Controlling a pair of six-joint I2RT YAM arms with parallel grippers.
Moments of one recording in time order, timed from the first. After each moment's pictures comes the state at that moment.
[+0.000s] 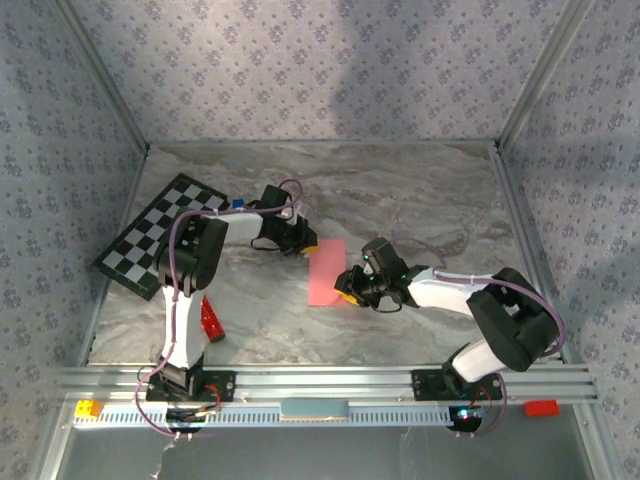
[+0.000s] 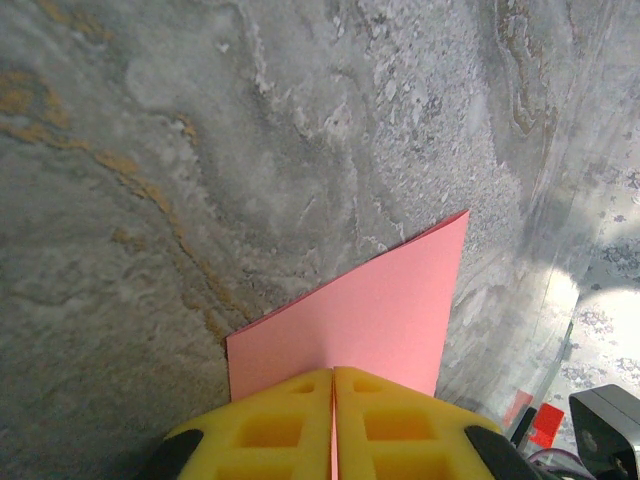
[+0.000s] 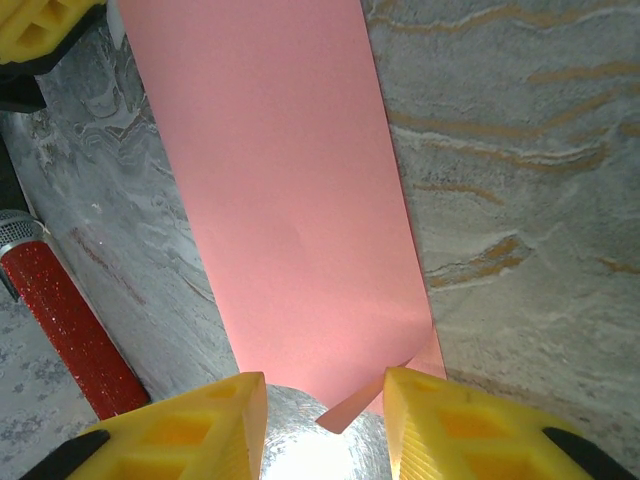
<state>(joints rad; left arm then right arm) -0.45 2.09 1.25 -0.22 0.72 -0.67 0.66 1.49 0.59 0.01 -0.40 1.14</state>
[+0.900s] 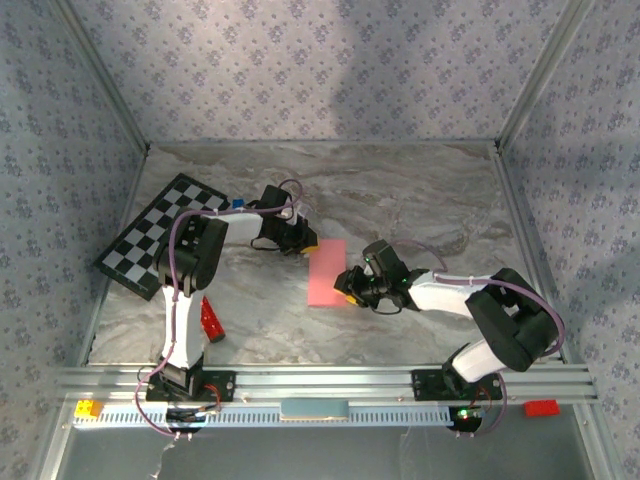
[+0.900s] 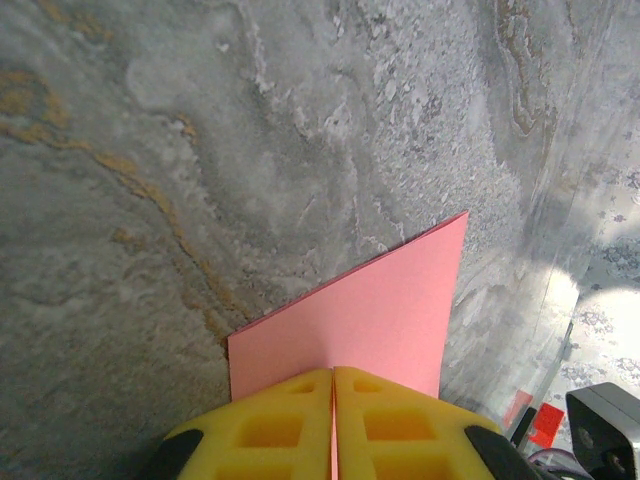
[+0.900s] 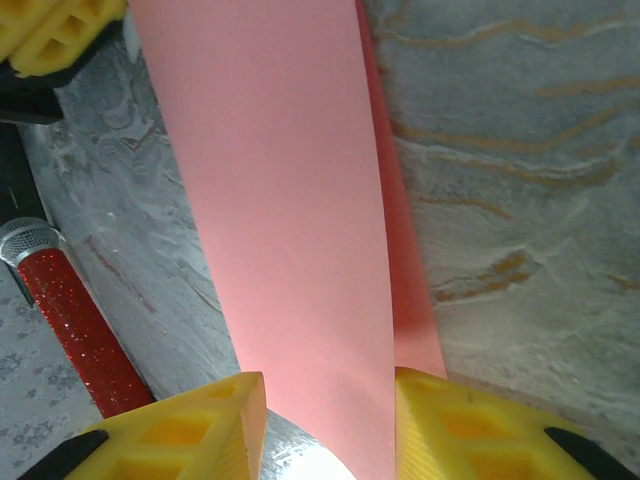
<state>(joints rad) -0.45 2.09 1.25 -0.22 0.72 -0.67 0.67 1.49 0.55 0.10 -0.38 1.16</state>
